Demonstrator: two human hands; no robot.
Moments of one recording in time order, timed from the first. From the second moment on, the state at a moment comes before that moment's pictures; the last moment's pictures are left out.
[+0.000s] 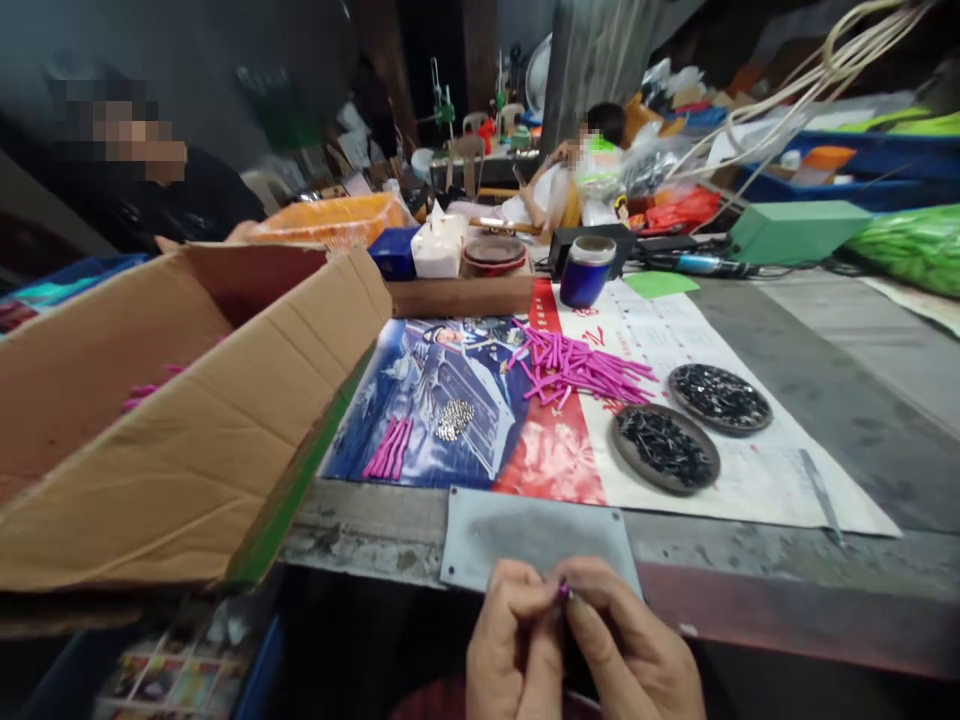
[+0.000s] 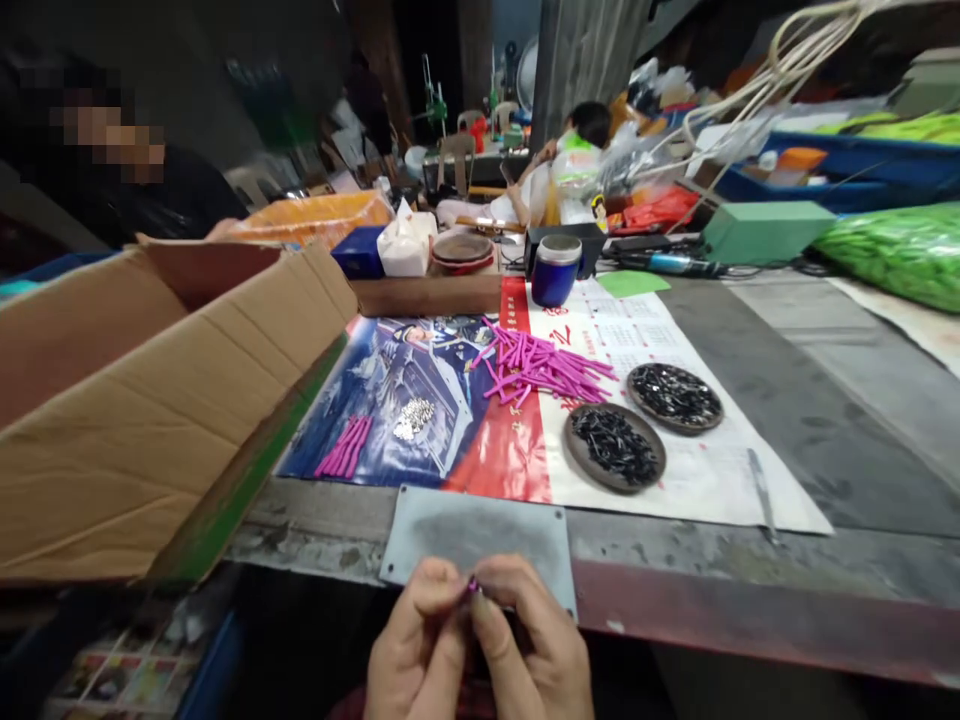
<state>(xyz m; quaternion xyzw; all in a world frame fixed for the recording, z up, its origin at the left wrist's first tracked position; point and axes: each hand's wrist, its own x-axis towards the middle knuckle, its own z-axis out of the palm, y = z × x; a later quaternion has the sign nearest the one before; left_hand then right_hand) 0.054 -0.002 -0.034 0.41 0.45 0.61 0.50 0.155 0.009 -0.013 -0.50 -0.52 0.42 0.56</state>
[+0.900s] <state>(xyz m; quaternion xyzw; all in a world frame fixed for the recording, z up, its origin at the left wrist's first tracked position) 0.042 0.007 -0.043 0.41 0.40 0.60 0.56 0.147 0.022 -0.020 -0.52 -0.54 0.40 0.53</state>
